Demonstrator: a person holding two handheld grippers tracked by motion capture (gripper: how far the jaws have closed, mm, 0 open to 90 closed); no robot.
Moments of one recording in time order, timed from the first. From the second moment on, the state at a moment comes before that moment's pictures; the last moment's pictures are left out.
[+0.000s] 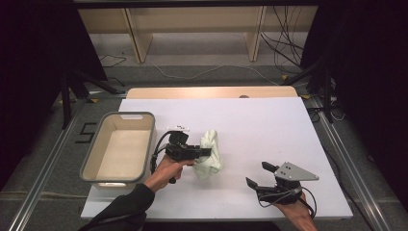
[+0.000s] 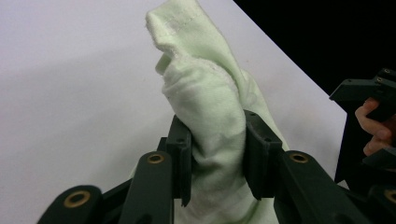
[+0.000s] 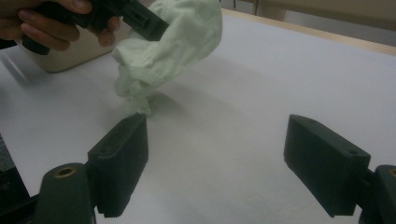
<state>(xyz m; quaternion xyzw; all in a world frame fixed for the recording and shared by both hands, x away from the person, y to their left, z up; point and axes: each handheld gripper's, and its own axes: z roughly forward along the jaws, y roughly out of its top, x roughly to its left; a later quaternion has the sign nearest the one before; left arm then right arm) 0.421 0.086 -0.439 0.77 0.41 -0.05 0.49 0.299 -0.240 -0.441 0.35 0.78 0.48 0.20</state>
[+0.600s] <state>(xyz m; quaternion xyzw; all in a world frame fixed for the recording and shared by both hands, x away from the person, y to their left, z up) 0.423 0.079 -0.457 0.78 0.41 -0.06 0.47 0.299 -0.239 -0.441 0.35 0.78 0.48 0.20</state>
